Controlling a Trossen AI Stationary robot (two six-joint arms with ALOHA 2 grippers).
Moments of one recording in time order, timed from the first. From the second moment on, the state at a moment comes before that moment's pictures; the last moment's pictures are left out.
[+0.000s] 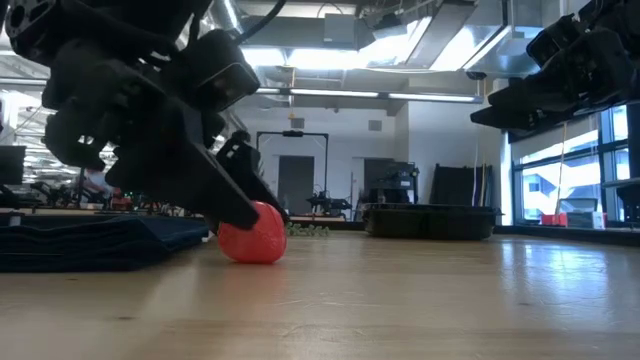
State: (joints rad) left arm -0.37 1.79 0.65 0.53 -0.17 -0.18; right arm -0.01 0.47 0.11 0.20 0.10 0.04
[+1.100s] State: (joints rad) left arm -0.35 1.85 0.65 0.55 -0.17 -0.20; right arm -0.01 0.47 0.11 0.20 0.10 0.04
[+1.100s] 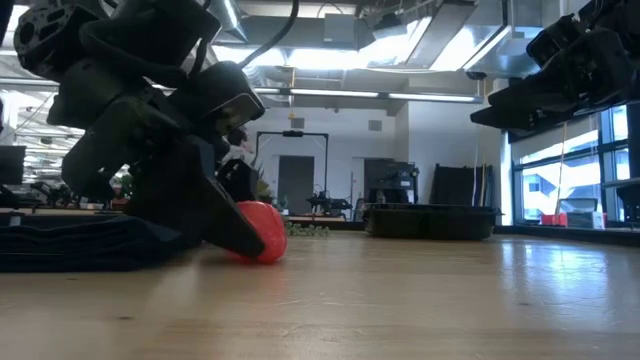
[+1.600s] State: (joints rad) left arm -0.32 1.85 0.65 0.57 -0.17 -0.20; right arm -0.01 0.47 0.11 0.19 0.10 0.04
